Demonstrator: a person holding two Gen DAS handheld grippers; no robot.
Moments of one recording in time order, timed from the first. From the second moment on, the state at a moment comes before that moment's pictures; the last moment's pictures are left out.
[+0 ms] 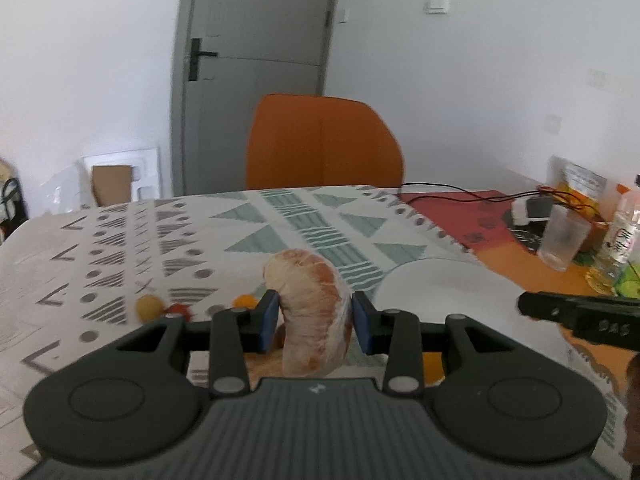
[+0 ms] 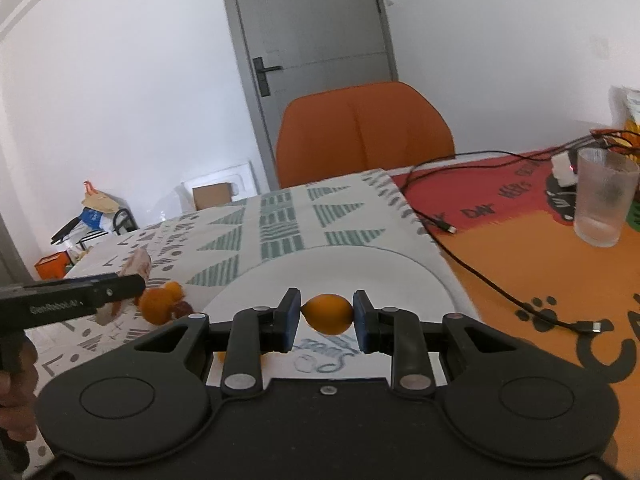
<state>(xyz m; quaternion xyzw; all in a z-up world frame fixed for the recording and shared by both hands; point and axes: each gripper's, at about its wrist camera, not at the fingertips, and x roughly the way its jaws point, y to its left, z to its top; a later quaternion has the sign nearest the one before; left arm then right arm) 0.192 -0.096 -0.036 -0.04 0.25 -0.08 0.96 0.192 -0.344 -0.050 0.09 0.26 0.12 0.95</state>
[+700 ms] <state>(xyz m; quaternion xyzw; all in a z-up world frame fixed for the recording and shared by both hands) 0.227 -0.158 -0.042 0.01 0.26 -0.15 0.95 0.197 -0.377 -0.070 0.11 0.28 0.09 0.95</state>
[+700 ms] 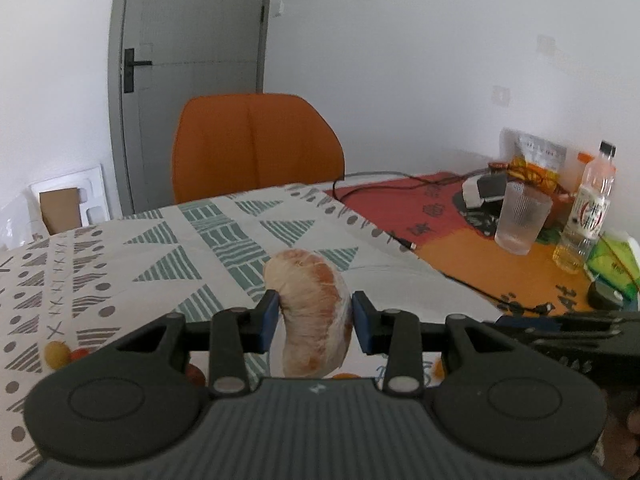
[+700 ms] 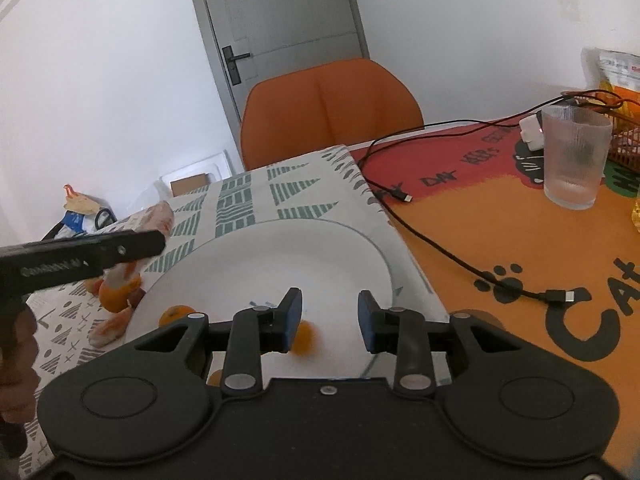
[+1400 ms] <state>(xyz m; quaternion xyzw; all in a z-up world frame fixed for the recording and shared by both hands) 0.234 -0.143 -0.049 0.00 0.28 -0.13 0.95 0.200 -0.370 -0.070 0.11 0.28 0.10 0.95</state>
